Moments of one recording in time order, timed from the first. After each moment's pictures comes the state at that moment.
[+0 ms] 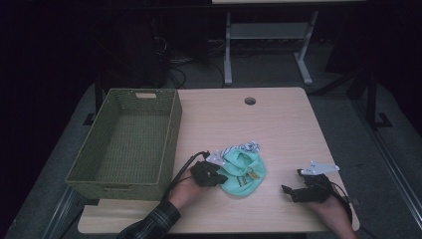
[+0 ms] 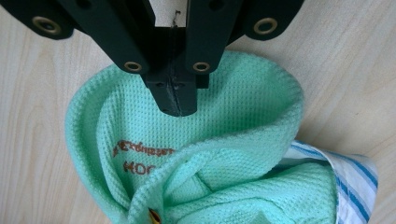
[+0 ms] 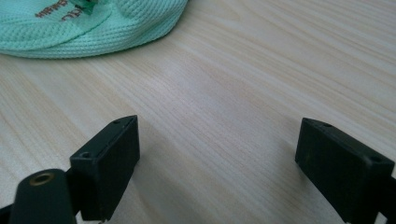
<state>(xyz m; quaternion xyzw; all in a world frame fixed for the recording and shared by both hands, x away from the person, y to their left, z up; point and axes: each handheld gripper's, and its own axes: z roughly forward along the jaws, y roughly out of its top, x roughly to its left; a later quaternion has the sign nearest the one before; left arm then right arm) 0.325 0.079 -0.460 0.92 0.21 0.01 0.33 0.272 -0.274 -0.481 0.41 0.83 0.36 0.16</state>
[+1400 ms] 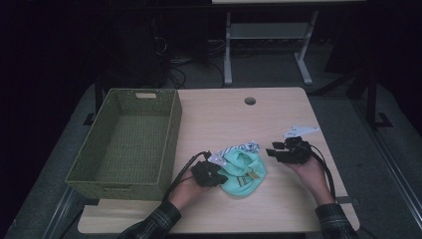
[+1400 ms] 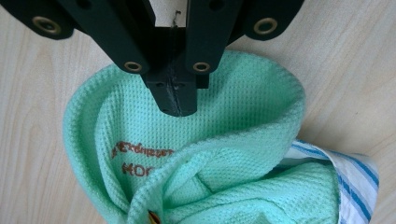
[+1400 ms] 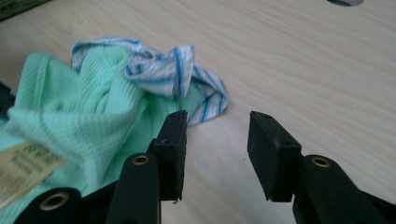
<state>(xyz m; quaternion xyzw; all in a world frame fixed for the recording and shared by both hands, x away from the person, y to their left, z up) 0.324 0.075 -0.459 0.92 0.21 0.01 0.33 0.365 -0.233 -0.436 0.38 0.82 0.39 0.13</state>
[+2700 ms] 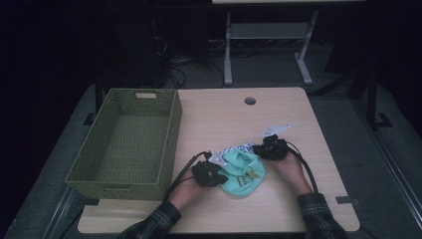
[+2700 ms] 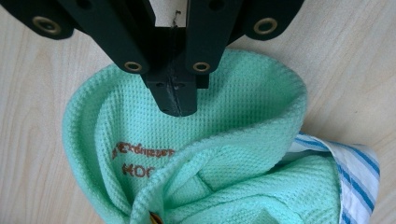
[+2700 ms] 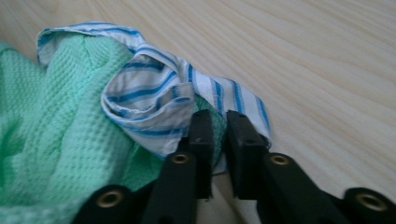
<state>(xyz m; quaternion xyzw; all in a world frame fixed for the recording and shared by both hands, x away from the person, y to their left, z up) 0.323 0.074 -0.458 0.92 0.21 0.01 0.33 0.398 -0.186 -0.472 0.35 0.86 0.37 0.10</state>
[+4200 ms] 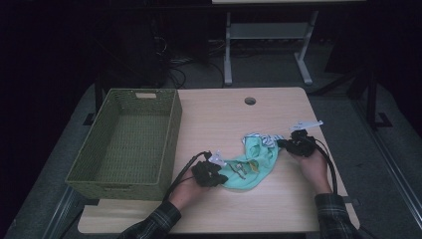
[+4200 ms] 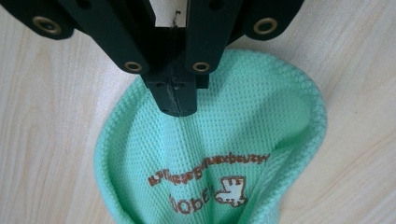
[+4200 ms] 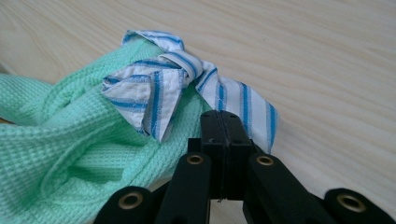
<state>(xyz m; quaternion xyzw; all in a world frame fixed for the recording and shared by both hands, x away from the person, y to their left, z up) 0.324 0.074 -0.458 0.92 0.21 0.01 0.32 0.394 -0.261 -0.456 0.44 0.81 0.36 0.14</state>
